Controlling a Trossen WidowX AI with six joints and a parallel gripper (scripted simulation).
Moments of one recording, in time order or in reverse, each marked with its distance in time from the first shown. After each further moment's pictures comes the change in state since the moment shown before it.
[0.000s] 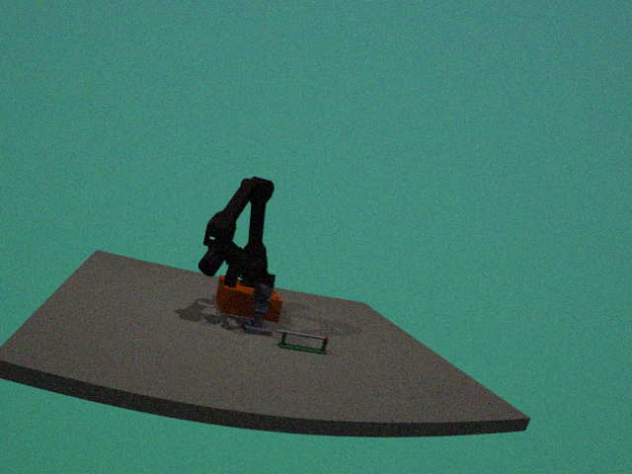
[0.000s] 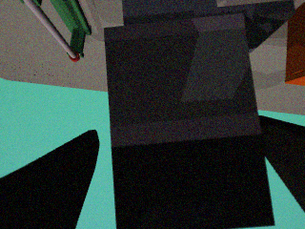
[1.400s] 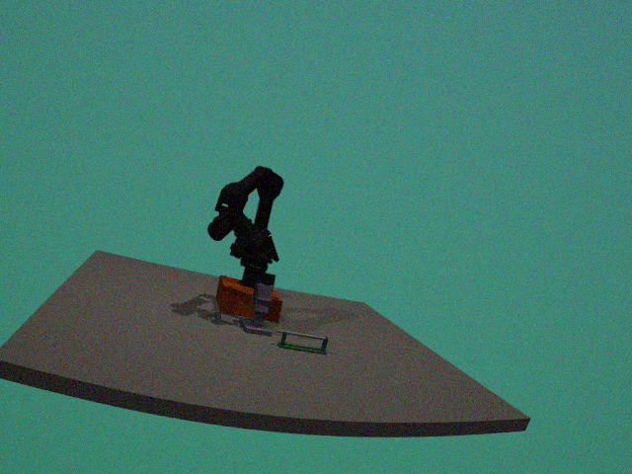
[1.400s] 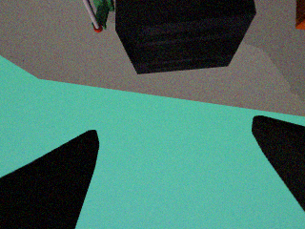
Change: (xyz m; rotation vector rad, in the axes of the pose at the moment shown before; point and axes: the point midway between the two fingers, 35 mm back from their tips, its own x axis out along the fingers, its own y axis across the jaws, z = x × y) arm -0.034 0.002 -0.070 0.006 -0.120 0.100
